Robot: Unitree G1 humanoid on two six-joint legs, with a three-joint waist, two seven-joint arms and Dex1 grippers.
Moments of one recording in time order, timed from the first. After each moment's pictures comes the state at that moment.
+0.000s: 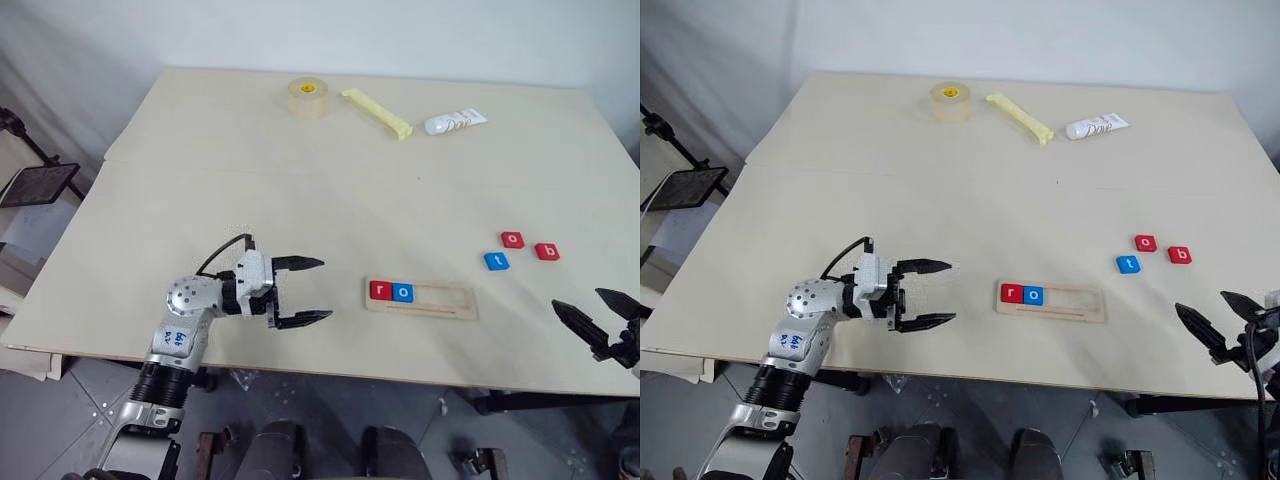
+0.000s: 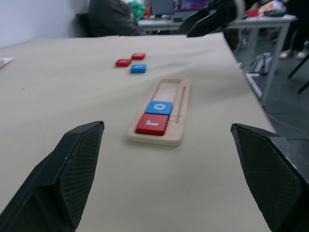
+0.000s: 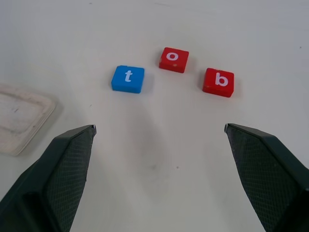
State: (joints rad) left arm -0.41 0.39 -0.07 0.17 -0.37 -0.10 -1.22; right arm 0.19 -0.74 -0.69 -0.05 0.57 0.38 0.79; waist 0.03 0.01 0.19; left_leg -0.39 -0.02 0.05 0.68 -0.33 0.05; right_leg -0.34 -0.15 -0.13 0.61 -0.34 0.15
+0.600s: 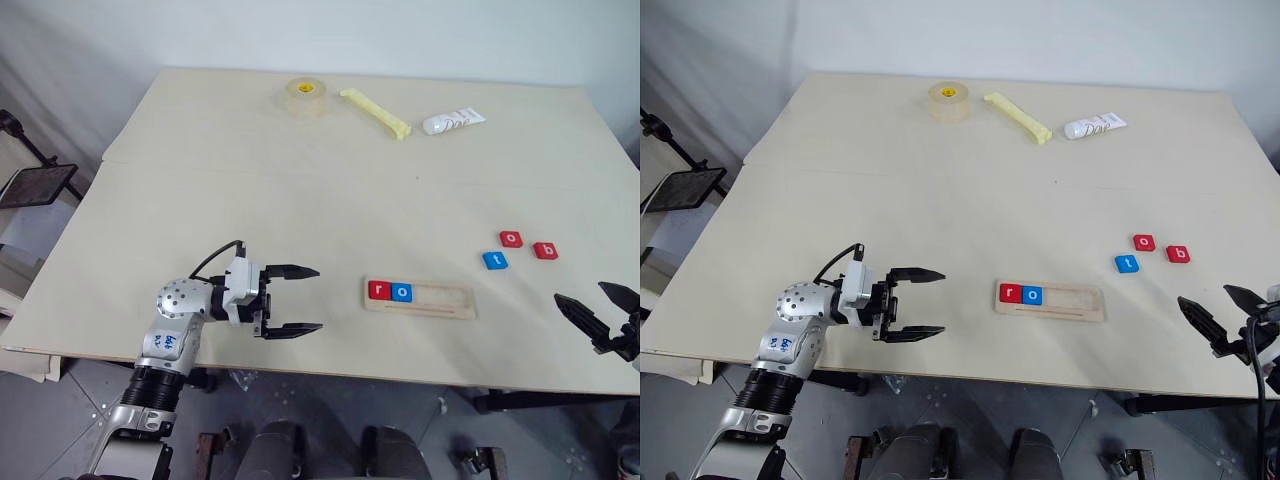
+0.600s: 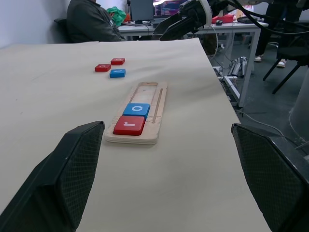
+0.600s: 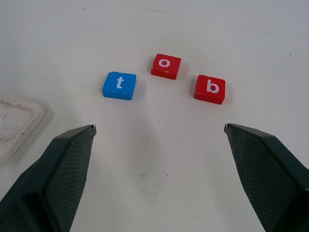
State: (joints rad) left arm -0.39 0.41 -0.06 0.17 -0.39 -0.12 -1.29; right arm 0.17 -0.74 -0.69 -0.03 0.55 0.37 0.80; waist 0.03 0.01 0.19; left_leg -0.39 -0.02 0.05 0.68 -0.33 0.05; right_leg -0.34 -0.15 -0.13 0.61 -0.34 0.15
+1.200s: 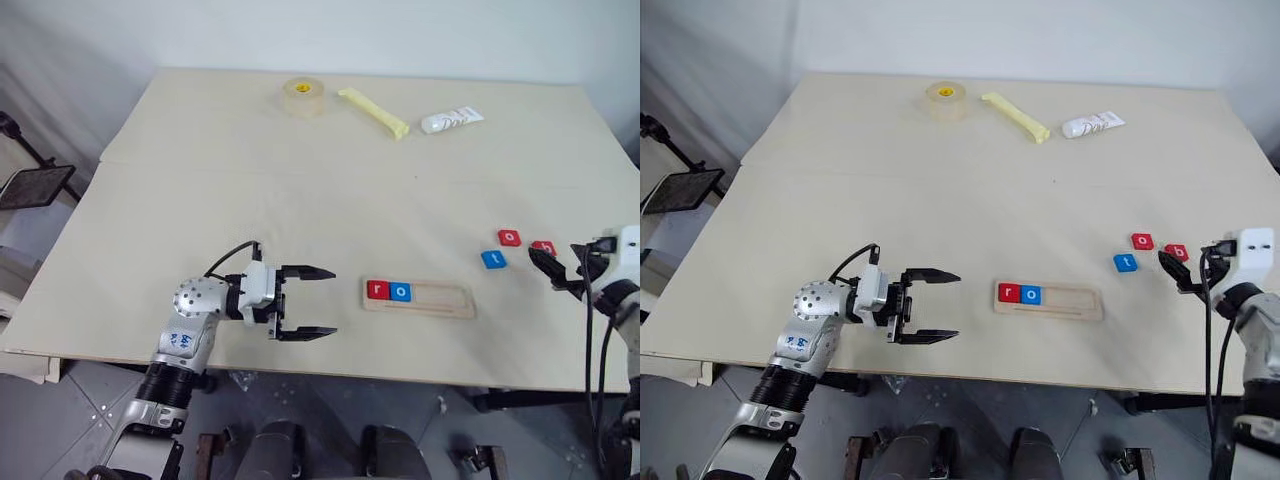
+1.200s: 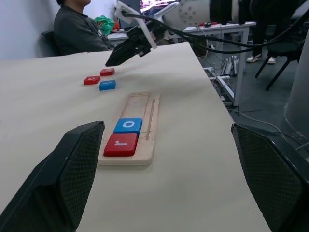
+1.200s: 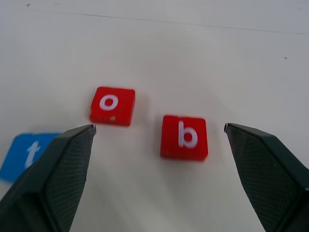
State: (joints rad) left arm -0.42 0.37 -0.12 0.19 -0.36 -0.18 -1.27; right arm -0.43 -0.76 -0.43 0.59 0.34 0.28 0.64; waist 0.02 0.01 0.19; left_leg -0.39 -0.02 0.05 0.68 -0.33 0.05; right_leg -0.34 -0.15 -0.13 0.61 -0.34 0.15
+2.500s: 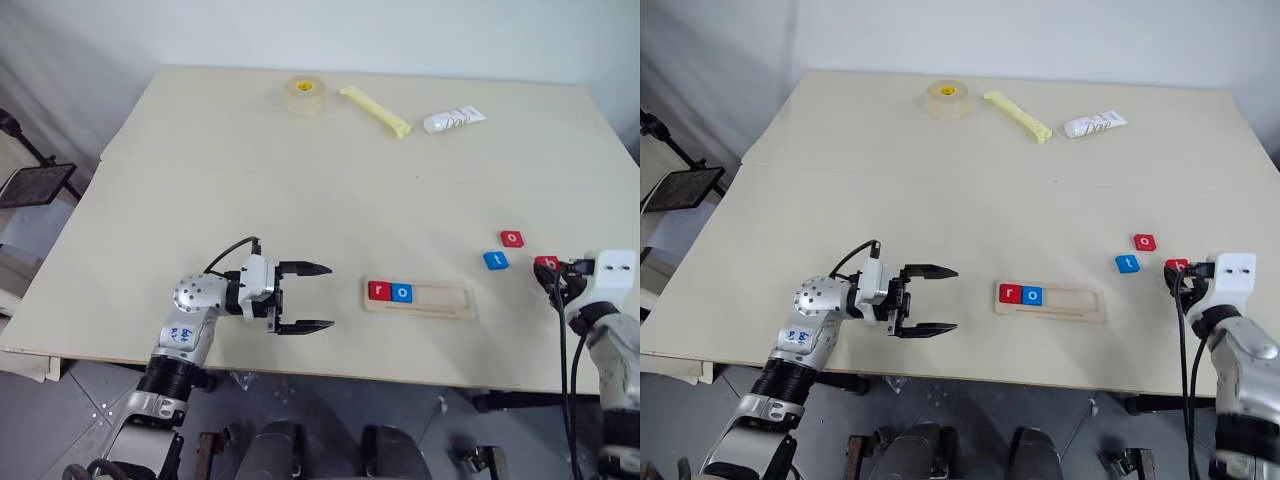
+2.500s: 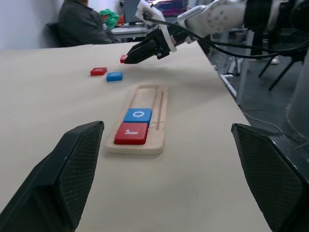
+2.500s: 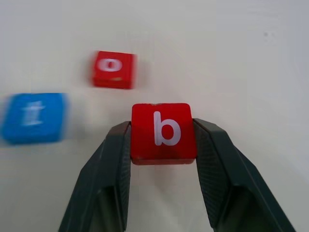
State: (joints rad) left arm -0.47 0.37 -0.12 0.29 -0.37 -0.19 -1.30; right arm -0.07 -0.57 -0.48 -0.02 0.39 0.40 0.34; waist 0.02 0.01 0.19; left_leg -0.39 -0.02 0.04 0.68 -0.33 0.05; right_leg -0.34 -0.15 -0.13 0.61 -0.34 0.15
